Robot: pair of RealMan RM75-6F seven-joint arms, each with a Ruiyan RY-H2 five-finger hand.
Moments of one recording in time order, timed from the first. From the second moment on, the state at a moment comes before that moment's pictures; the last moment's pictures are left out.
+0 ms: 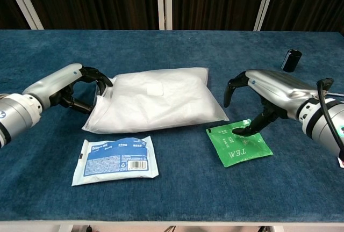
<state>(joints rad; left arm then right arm) -0.54 -1.81 -0.17 -1.23 1.26 1.02 -0.13 0.54 -1.72 0.07 -1.58 -1.14 1.19 -0.40</state>
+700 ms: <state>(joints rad) -0.54 -1.82 -0.17 -1.24 1.25 1.02 -0.10 0.52 -1.86 0.16 -1.48 -1.03 1.21 -0.50</state>
